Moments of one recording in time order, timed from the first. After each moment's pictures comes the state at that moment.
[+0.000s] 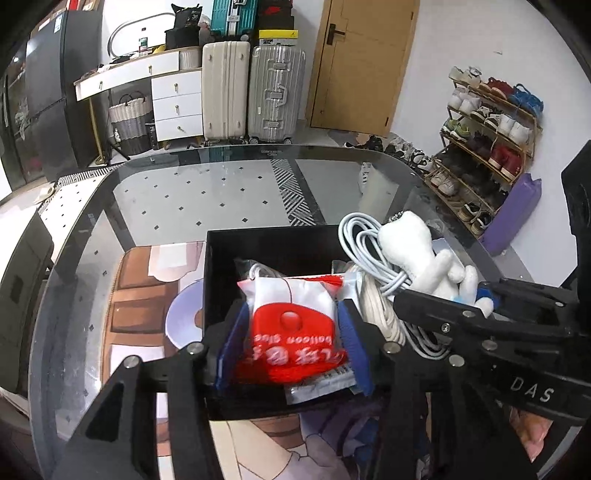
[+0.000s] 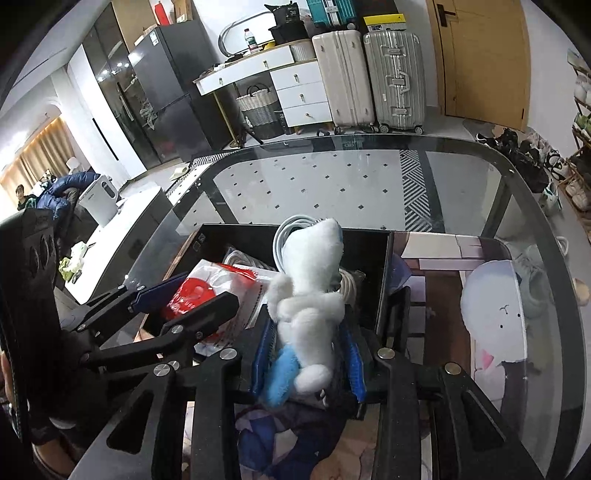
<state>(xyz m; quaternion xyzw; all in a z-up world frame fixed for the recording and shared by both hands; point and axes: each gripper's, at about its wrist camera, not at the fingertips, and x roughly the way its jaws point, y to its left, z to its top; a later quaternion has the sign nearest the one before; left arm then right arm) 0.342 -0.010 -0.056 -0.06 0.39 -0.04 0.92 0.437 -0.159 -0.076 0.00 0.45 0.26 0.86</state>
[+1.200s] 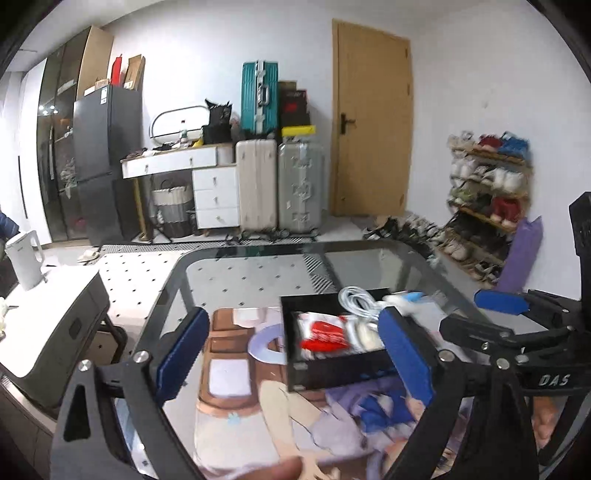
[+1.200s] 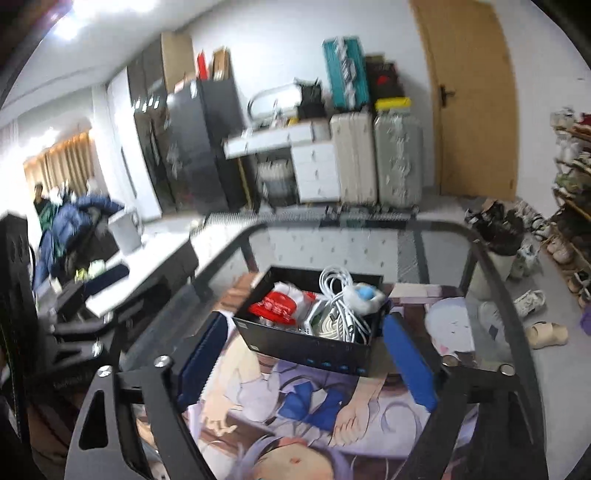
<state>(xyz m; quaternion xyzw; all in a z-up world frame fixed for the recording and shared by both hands) 0.192 0.005 0.032 -0.03 0.21 0.02 0.98 0.274 -0.199 0.022 0.00 0.28 0.26 0.92</state>
